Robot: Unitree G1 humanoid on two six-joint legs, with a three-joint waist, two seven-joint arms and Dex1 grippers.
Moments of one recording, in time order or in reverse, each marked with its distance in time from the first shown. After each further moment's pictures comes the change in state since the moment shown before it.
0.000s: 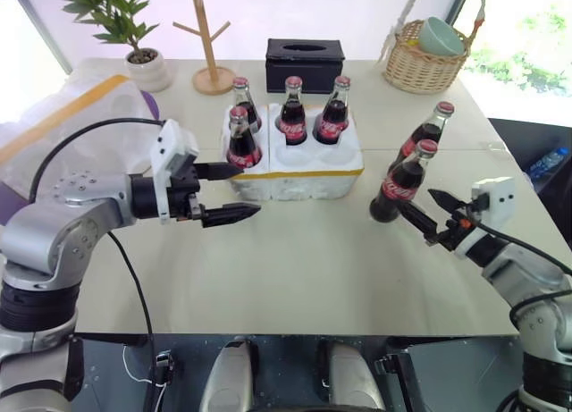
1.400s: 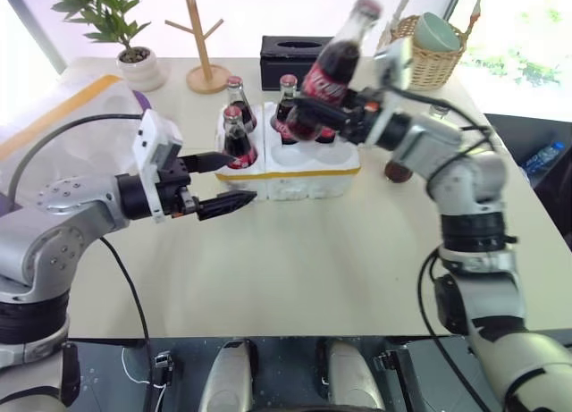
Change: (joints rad) left arm 0.057 0.004 0.096 -0.072 -0.151 0.030 0.174; right arm -0.837 0.192 0.372 0.532 -0.011 -0.025 0.140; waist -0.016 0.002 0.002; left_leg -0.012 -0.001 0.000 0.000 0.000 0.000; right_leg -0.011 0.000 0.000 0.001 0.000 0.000
